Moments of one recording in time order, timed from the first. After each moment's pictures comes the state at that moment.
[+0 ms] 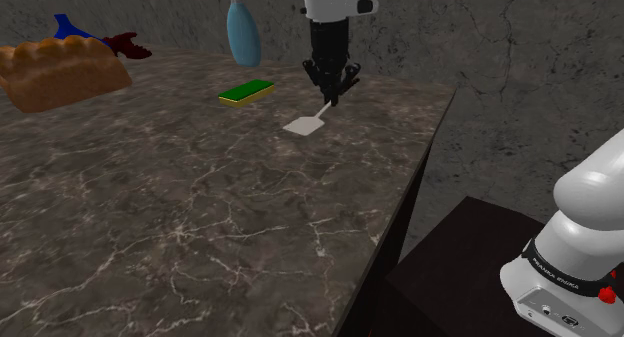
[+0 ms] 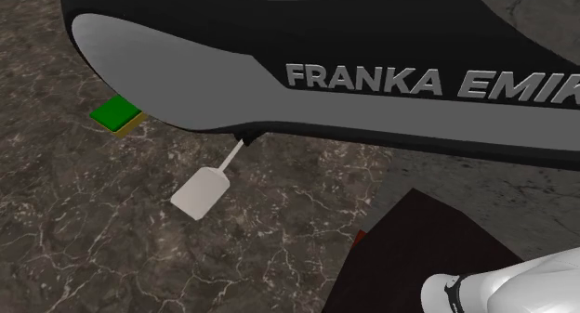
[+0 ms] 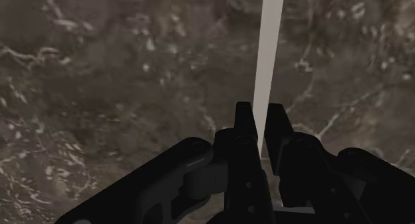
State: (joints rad) arm -0.37 -0.10 0.77 -1.82 0.01 1.74 1.67
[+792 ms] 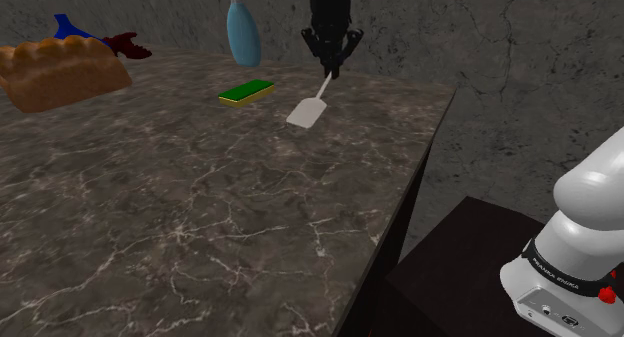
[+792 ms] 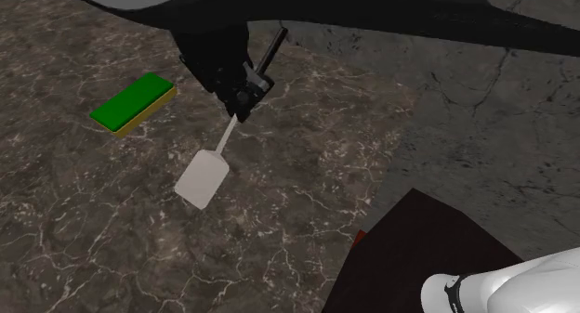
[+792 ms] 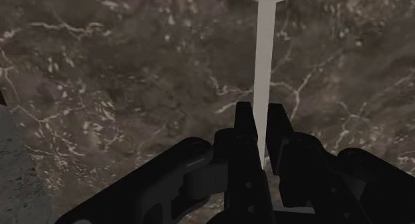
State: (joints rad) arm -0.37 -0.07 0.78 -1.64 -0.01 1.58 1.67
